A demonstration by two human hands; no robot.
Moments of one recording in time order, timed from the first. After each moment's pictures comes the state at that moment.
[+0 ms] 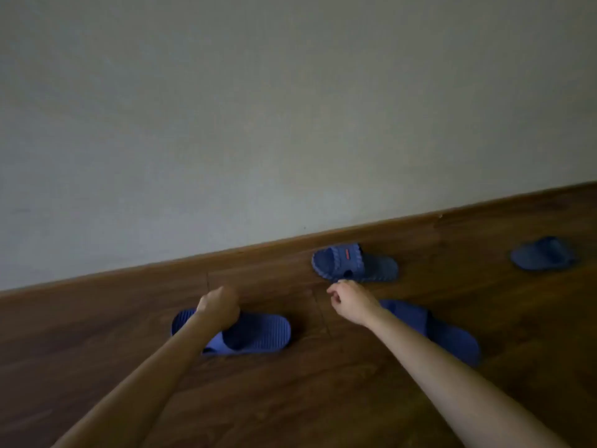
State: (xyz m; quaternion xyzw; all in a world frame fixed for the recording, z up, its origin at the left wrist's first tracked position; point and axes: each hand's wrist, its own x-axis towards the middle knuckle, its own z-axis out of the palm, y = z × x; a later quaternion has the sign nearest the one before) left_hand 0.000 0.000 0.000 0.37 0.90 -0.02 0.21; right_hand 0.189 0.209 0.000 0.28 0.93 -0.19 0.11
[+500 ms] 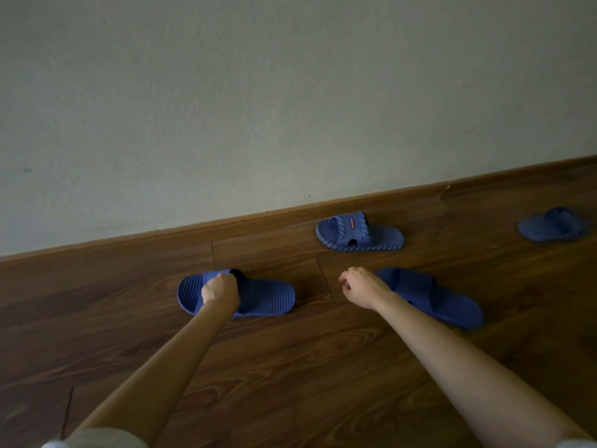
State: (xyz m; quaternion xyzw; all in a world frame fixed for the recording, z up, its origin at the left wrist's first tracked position) left_hand 0.022 -0.017 -0.049 0.30 0.93 -0.06 0.20; right_hand 0.216 0.200 -0.034 0.30 0.93 -0.16 0.14
